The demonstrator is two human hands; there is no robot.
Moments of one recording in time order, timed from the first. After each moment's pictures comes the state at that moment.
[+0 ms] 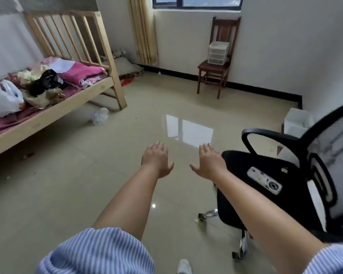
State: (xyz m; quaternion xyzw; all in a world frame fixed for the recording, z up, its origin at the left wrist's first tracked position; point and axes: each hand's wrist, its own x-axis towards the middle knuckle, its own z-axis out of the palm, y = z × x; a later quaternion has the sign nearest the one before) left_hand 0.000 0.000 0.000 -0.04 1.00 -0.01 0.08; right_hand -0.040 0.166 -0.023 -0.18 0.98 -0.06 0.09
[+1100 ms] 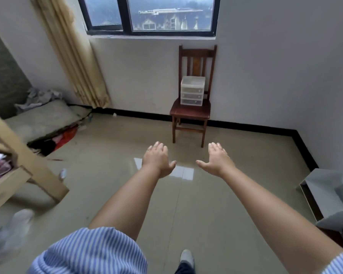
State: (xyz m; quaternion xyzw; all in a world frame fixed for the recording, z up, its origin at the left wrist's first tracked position) left_hand -0.989 -0.161 0.010 0.10 0.99 -0.01 0.06; right_hand -0.984 0.030 -0.004 0.01 0.98 -0.15 0.09
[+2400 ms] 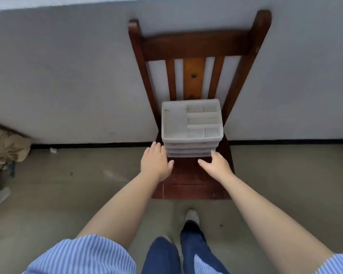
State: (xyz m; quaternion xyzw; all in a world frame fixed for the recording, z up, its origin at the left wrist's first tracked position) left_hand -2.048 -0.023 -0.148 0.17 0.97 -0.01 0.19; right_hand -1.999 0.152 -0.182 0.25 0.86 -0.39 0.21
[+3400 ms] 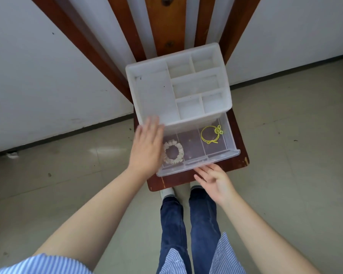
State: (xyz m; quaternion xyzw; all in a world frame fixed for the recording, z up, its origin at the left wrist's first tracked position) left_hand -2.122 -0.026 -0.258 0.38 0.91 0.05 0.14; right_hand -1.978 0.102 -0.282 0.55 0.20 -0.81 0.05
